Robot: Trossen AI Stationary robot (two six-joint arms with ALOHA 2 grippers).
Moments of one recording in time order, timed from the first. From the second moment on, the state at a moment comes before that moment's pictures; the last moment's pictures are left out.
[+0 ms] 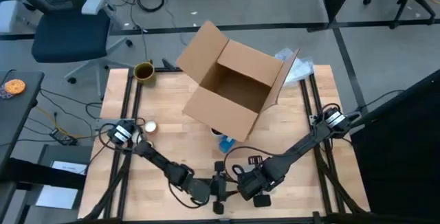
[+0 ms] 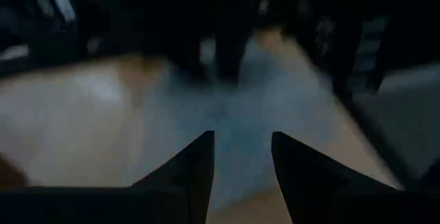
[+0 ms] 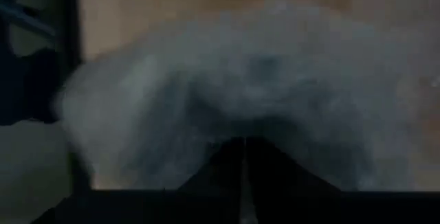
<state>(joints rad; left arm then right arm) -0.61 2.07 1.21 0.62 -0.57 -0.03 0.60 1.95 1.52 -0.93 0.05 0.53</state>
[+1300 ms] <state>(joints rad) -0.63 2.02 1.21 0.60 -0.60 0.11 0.63 1.94 1.41 -0.78 0.09 0.69</state>
